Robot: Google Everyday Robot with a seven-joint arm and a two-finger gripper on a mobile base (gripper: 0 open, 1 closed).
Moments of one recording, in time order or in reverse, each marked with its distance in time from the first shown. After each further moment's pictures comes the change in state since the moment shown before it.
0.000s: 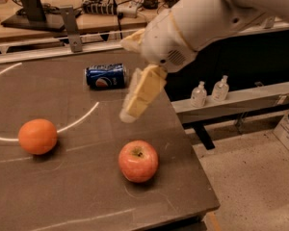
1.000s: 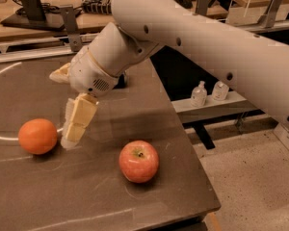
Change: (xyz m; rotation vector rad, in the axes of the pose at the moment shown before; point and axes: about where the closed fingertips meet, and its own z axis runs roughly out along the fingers) arm -0.052 0.020 0.140 -0.263 -0.107 -0.152
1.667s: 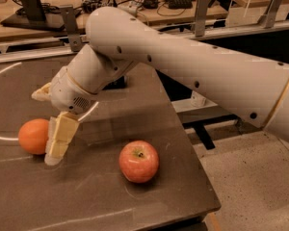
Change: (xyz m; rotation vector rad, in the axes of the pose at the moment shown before) arm -0.002 0.006 0.062 -0.093 -0.021 -0.025
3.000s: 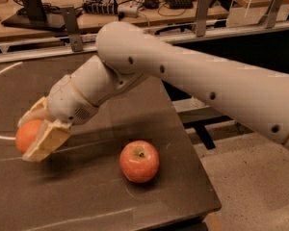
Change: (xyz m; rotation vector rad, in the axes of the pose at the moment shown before) arm -0.023 0.030 0.002 -0.006 -0.154 0.007
